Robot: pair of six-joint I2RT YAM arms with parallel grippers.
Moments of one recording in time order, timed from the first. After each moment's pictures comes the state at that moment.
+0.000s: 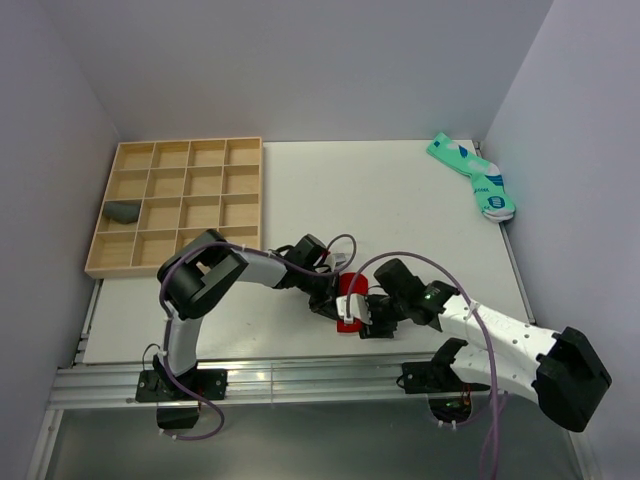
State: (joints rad) left arm -0.84 2.01 0.98 0.07 0.83 -0.93; right arm 0.73 0.98 0.47 -0.52 -0.47 -0.85
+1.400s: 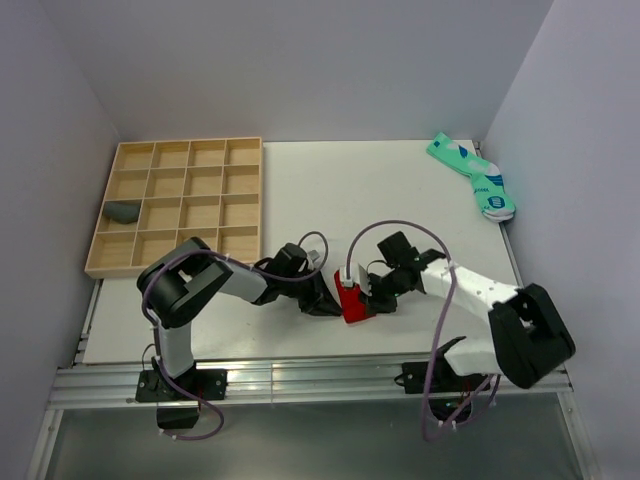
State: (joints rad) left arm -0.82 1.89 0.73 0.39 0.60 -1.26; right arm 0.51 1.27 0.60 -0.56 -0.60 -0.91
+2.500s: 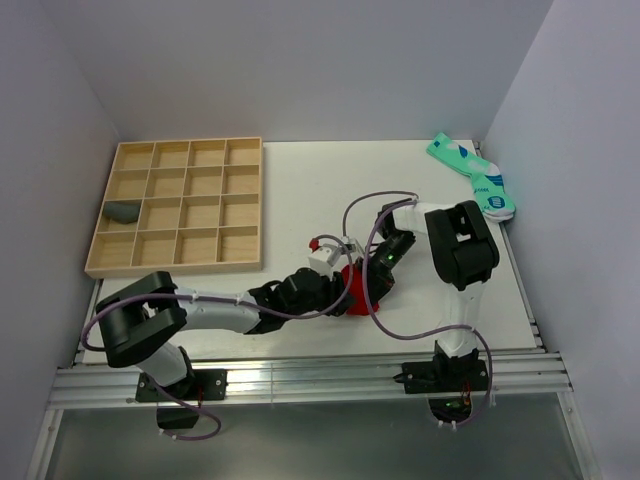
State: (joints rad) left arm -1.14 1.57 0.66 0.46 -0.13 -0.71; right arm 0.29 2.00 1.17 -1.21 -0.83 -1.11
